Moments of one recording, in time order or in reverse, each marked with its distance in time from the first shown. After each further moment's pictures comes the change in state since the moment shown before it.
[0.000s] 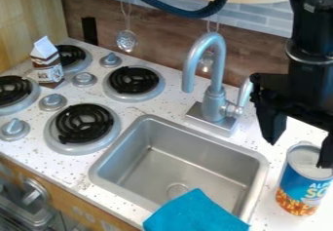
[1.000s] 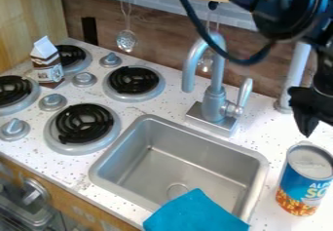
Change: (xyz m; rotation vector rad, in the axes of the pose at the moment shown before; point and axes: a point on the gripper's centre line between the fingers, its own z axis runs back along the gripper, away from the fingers) arm 0.081 -0.002 -0.074 0.010 -0.233 -0.089
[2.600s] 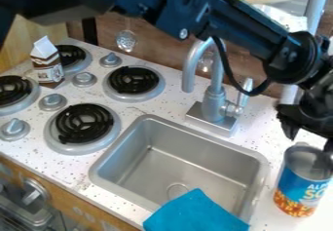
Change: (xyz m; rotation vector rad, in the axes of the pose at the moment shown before) arm 0.018 0.037 -0.079 0.111 -0.056 0.118
